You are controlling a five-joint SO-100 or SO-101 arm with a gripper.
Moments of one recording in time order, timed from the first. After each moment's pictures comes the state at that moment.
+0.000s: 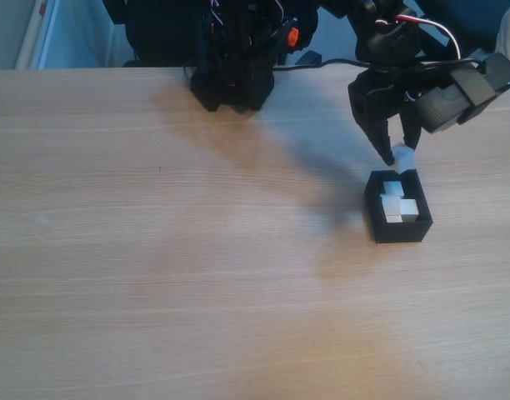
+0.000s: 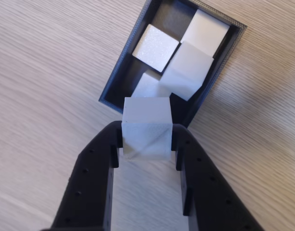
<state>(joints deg) -45.2 108.4 108.2 53.5 -69.0</state>
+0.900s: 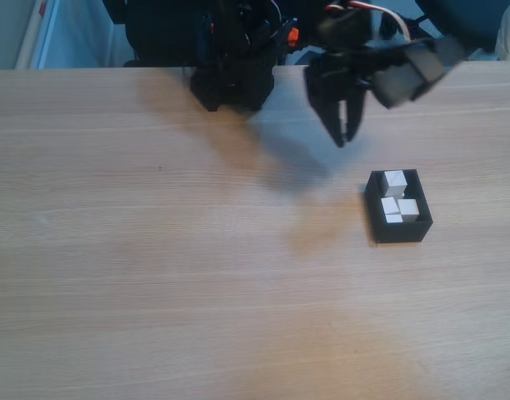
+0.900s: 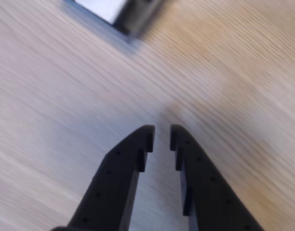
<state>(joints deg) -40.7 137.8 134.2 60.0 -80.6</state>
